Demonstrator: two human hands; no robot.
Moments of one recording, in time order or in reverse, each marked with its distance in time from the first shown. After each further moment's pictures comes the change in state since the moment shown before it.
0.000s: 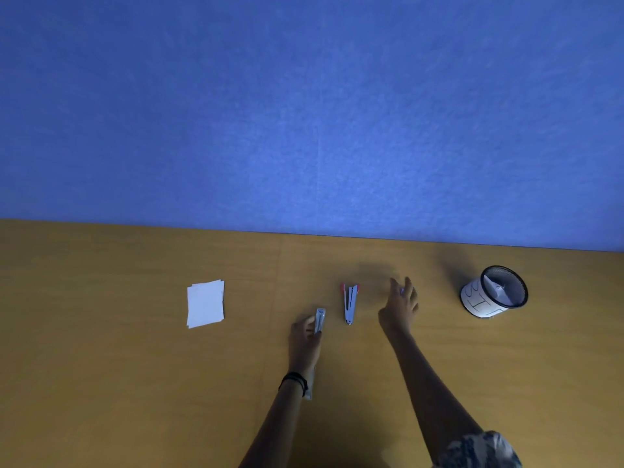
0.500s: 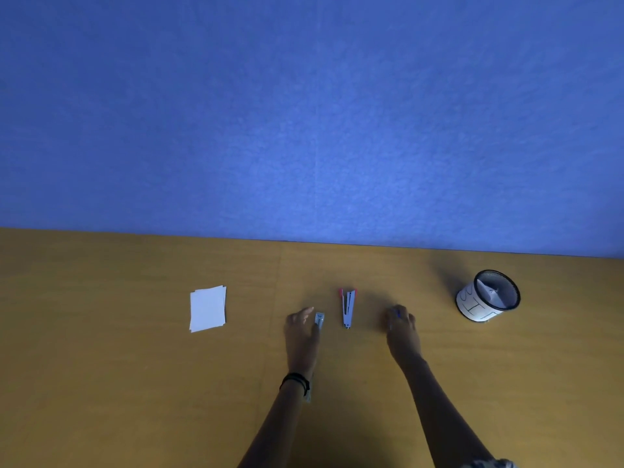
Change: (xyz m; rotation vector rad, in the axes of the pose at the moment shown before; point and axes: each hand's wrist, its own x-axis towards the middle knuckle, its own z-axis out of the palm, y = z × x) left_hand -0.014 0.021 -0.006 0.038 0.177 0.180; right_hand -0.019 0.045 0.001 -0.129 -0.130 -0.213
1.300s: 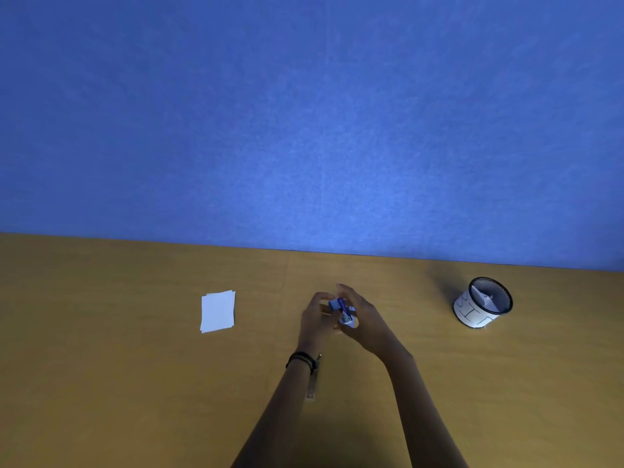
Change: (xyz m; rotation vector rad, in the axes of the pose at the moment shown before) left_hand -0.010 0.059 -0.019 -0.256 -0.213 -0.008; right_hand -0.044 -0.093 -0.055 0.450 -0.129 -0.463
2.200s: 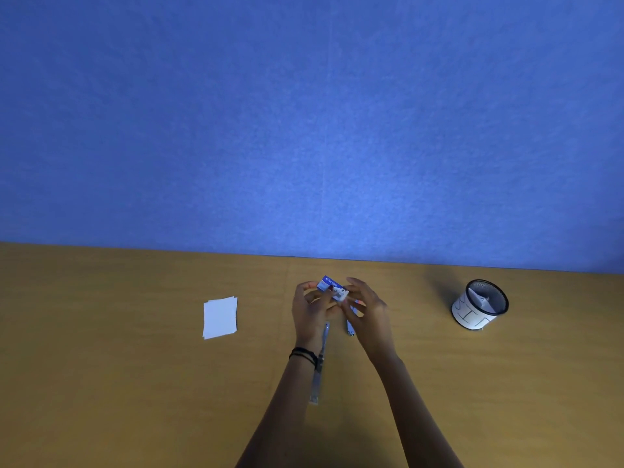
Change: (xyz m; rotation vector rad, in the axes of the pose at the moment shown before) left_hand -0.005 0.031 -0.007 -0.541 0.212 0.027; right_hand -0.008 -0.026 0.012 0.173 0.472 -0.117
